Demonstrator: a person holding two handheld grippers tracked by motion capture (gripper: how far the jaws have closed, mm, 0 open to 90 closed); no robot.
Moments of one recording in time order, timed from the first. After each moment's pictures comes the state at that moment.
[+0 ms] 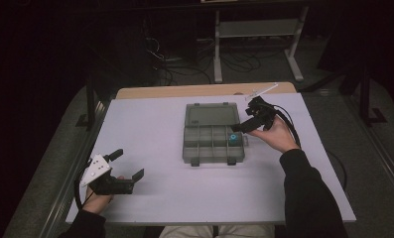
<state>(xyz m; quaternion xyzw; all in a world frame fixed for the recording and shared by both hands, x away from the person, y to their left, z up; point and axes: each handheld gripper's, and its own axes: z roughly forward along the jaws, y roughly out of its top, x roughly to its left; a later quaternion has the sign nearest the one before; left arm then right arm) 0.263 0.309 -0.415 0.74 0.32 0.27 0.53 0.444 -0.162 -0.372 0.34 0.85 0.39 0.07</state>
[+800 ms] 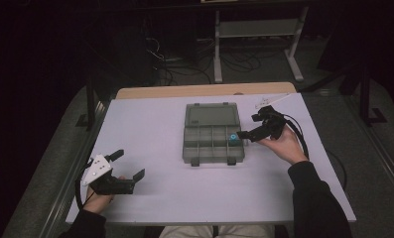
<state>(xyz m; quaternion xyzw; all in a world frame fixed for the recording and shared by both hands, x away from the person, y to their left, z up) 0.264 0.308 -0.417 0.74 0.32 0.27 0.53 0.415 -0.182 -0.381 0.33 0.84 0.43 0.07</state>
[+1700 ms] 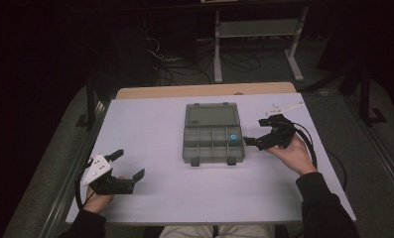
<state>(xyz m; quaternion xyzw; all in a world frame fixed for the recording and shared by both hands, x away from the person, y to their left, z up) 0.264 0.308 -0.417 0.74 0.32 0.27 0.53 0.384 -0.201 -0.380 0.33 0.82 0.45 0.09</state>
